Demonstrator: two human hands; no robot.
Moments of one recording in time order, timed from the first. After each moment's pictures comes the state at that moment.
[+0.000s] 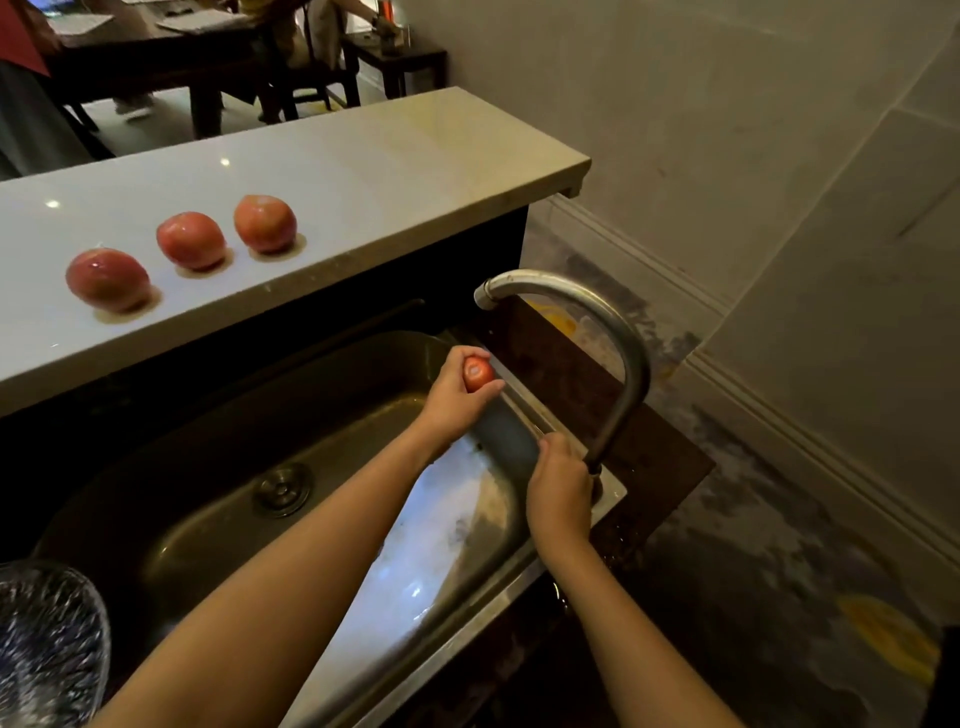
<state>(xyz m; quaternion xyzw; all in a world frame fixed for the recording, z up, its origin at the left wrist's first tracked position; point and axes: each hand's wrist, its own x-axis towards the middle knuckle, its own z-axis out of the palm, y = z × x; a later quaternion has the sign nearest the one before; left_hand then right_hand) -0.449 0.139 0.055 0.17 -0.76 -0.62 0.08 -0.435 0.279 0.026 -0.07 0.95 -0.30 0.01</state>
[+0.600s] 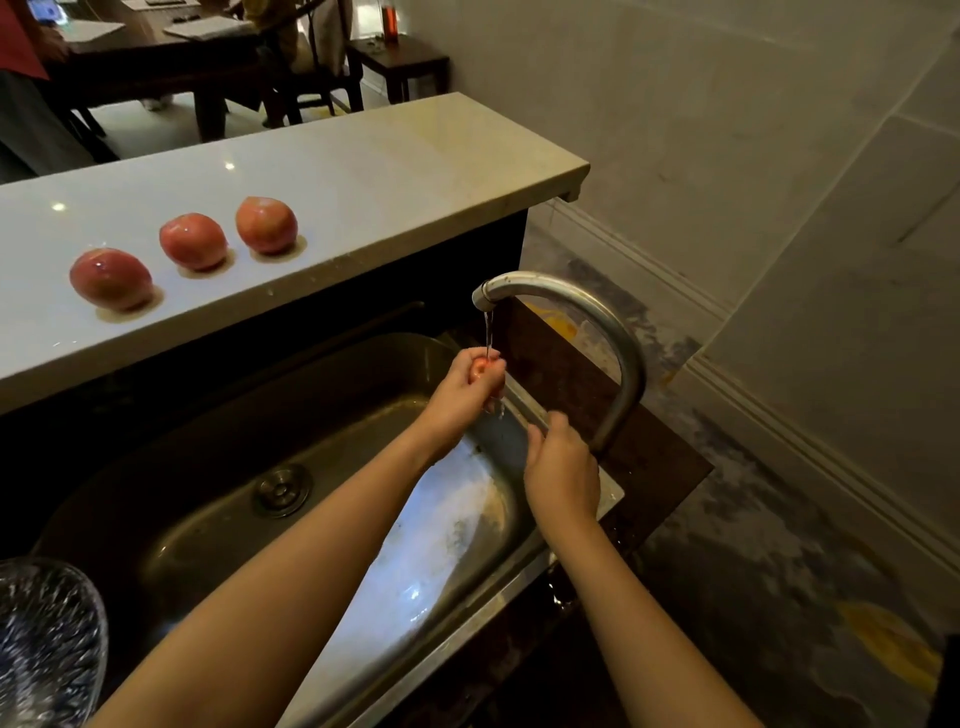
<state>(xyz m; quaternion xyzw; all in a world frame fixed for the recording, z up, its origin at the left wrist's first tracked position) -0.454 0.142 0.052 0.14 -0.70 -0.70 0.05 -0.447 0.279 0.046 -0.09 0.96 -0.27 0.00</state>
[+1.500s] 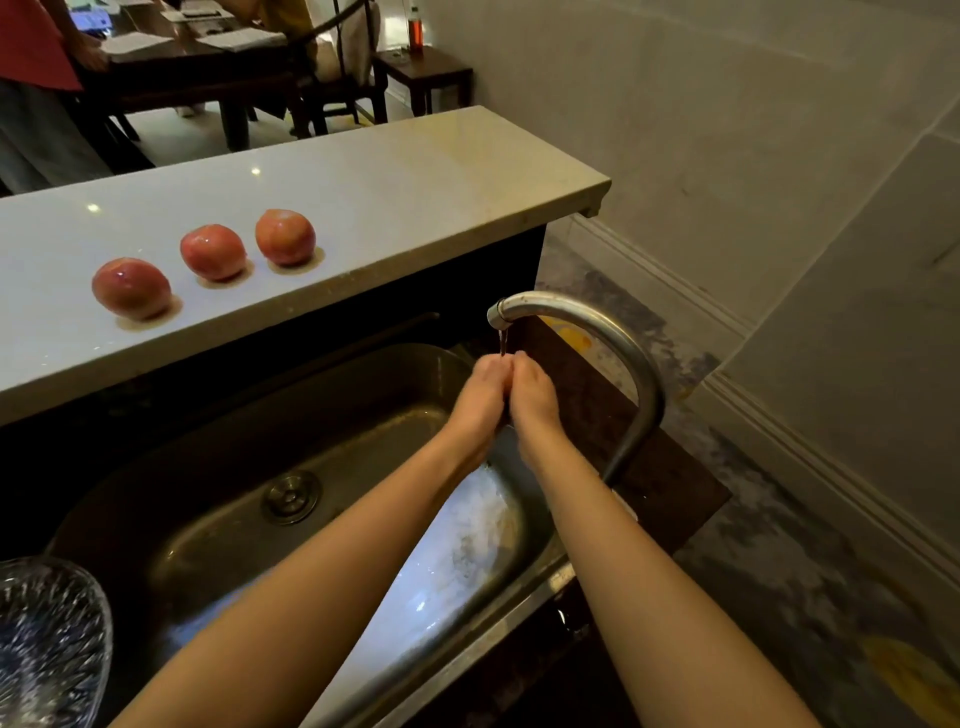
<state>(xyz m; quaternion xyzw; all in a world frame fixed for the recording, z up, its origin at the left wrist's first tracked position) -0.468 0.162 0.072 0.24 -0.59 -0.77 0.10 -0.507 0.210 0.070 0.00 0.73 -0.65 0.22</state>
